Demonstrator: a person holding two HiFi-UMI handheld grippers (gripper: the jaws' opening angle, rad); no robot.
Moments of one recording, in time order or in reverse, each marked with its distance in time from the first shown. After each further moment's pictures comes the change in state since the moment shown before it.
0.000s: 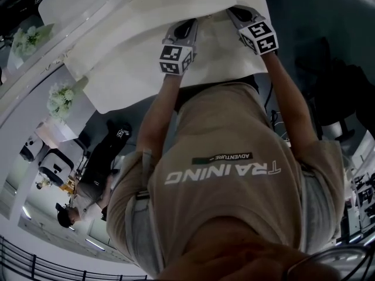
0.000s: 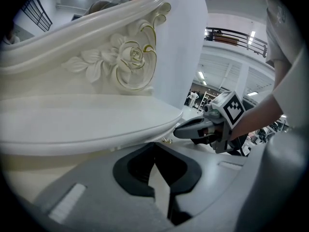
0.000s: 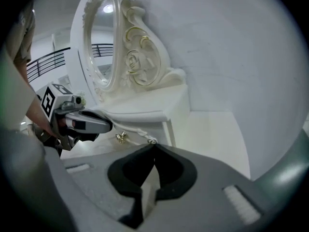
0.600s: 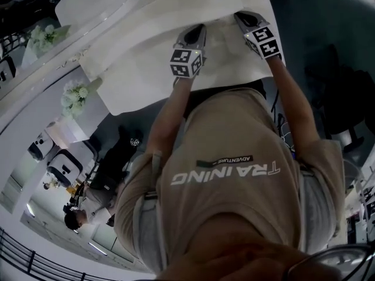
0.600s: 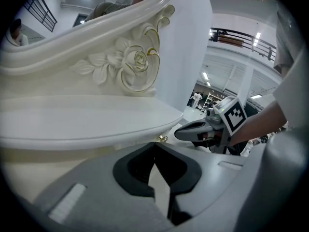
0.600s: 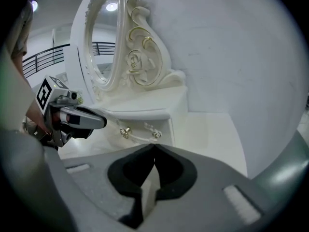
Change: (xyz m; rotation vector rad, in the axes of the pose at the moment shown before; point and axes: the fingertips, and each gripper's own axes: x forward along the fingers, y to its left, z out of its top) left arm -0.013 0.001 0.000 -0.028 0.005 0.031; right arm 0.001 0.004 -0.003 -0.035 -0.003 -0.048
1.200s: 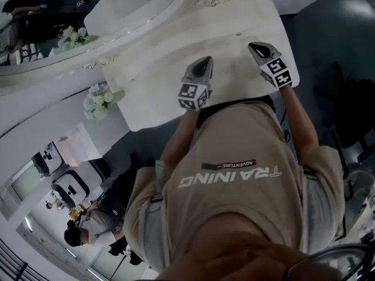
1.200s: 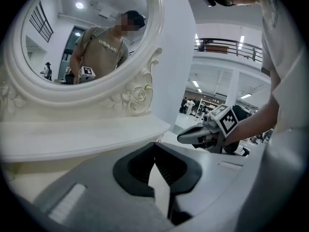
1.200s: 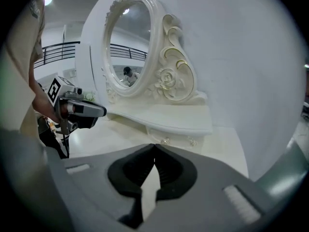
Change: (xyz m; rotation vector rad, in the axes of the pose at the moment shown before) left arm -0.138 0.005 0.006 0.073 -0.147 -0.053; right arm -0.052 0.102 0.021 -0.079 -0.078 0.005
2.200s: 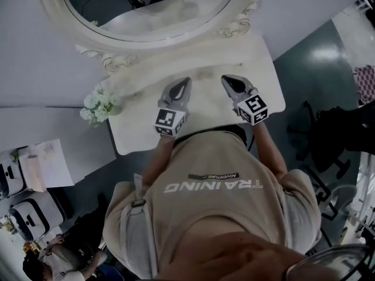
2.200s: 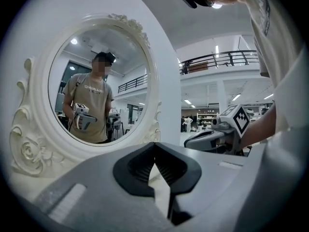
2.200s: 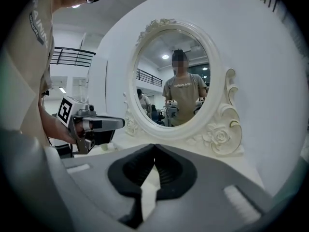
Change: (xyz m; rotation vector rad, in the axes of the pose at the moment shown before) left arm -0.197 0.070 0.082 0.192 -0.341 -0.001; right arm 0.001 0.217 0.147 -0.109 -0.272 -0.034
